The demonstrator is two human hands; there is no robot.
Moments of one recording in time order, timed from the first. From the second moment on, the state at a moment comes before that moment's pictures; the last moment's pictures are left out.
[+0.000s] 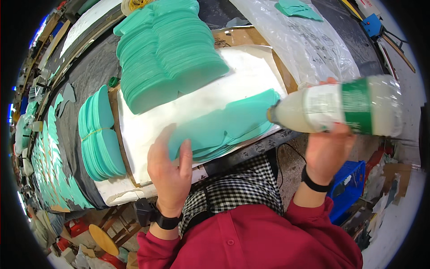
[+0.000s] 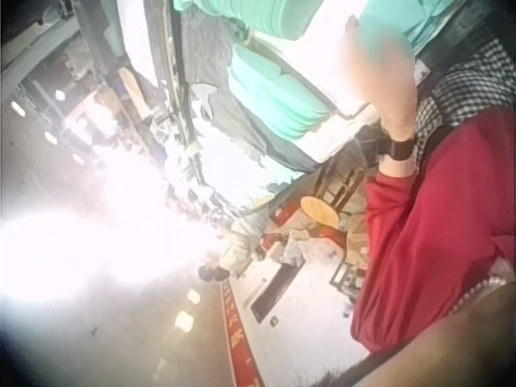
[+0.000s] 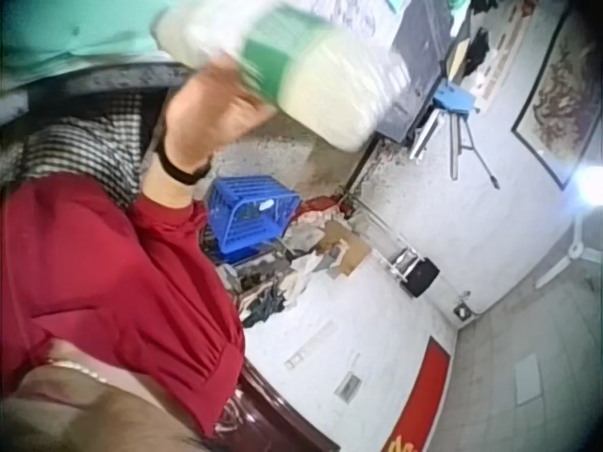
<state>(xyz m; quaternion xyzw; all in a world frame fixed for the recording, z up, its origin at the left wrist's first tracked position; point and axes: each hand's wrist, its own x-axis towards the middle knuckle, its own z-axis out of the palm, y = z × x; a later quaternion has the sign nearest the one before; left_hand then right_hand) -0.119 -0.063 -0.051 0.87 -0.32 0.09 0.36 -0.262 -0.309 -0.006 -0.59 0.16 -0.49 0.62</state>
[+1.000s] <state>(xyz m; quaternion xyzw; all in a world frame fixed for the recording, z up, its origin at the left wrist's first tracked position) -0.131 -0.017 -0.042 0.91 -0.29 -0.01 0.29 -0.214 -0.273 -0.014 -0.59 0.05 -0.29 0.75</state>
